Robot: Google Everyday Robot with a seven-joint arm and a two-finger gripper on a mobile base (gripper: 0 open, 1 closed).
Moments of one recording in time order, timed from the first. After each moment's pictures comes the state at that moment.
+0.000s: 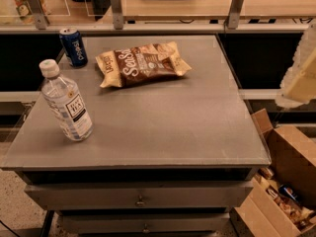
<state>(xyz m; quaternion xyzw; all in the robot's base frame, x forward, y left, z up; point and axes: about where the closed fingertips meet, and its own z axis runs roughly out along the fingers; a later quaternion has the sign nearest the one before) 0.402 -0.167 1.092 -0.61 0.73 -0.13 0.28</state>
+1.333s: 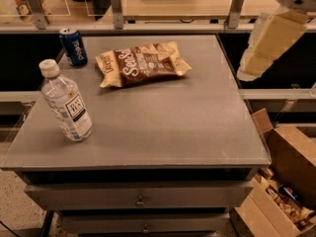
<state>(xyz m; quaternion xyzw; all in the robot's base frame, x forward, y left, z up) 0.474 -0.154 1.077 -0.61 0.72 -0.15 0.30</state>
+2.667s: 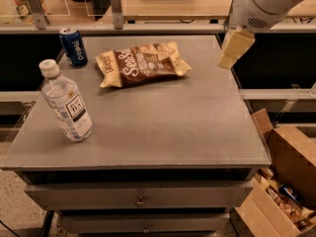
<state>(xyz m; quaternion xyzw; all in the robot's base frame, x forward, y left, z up) 0.605 -0.170 1.002 -0.58 0.73 -0.17 0.32</state>
